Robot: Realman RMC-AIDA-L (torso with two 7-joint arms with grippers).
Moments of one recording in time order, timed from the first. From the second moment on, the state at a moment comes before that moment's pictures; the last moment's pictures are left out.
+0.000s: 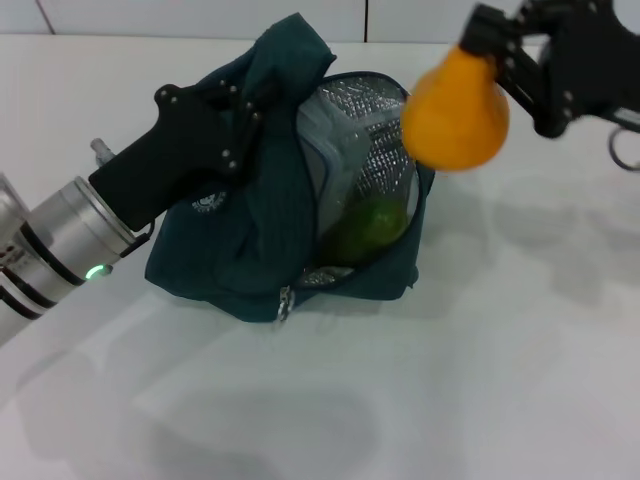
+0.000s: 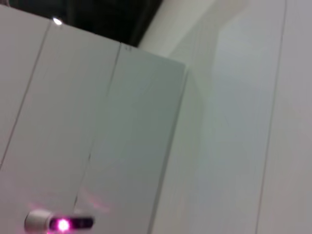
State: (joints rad) left arm -0.47 -2.09 0.96 0.21 1.09 1.55 -0.55; right arm 0.67 2.02 -0.92 -0.50 -1.35 -1.71 0.82
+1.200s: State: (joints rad) left arm -0.50 -2.09 0.97 0.21 1.09 1.56 -0.57; right arm 0.78 2.03 -1.42 -0.47 -1.15 -1.42 0.85
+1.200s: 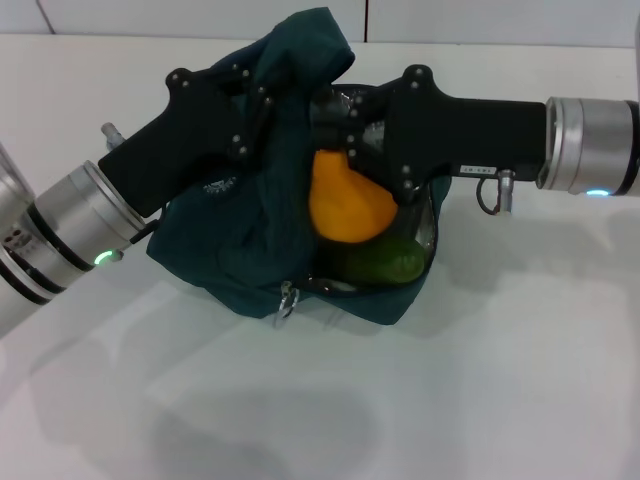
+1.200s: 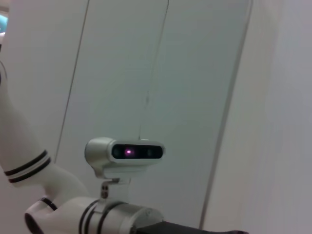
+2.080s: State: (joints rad) left arm -0.48 -2.09 0.95 0.21 1.07 1.55 -0.57; right arm 0.52 1.93 -1.40 -0.81 -1.17 -1.43 1.06
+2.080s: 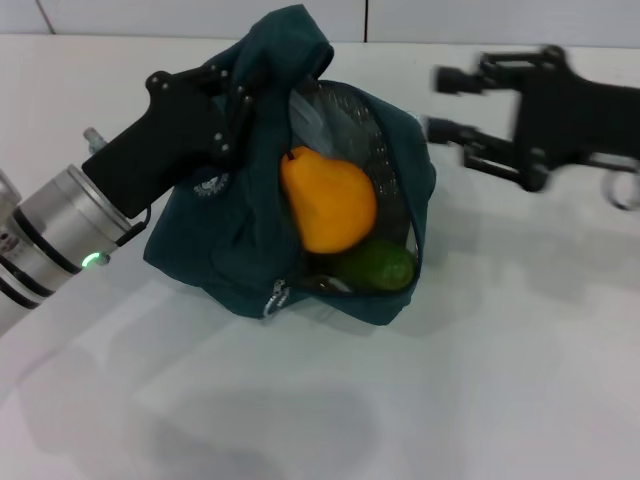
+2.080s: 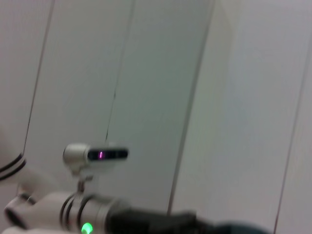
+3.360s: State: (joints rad) left arm -0.50 -2.09 0.95 0.21 1.08 1.55 -0.57; right arm 0.60 2.02 -1.27 -0.72 -1.83 -1.44 1.22
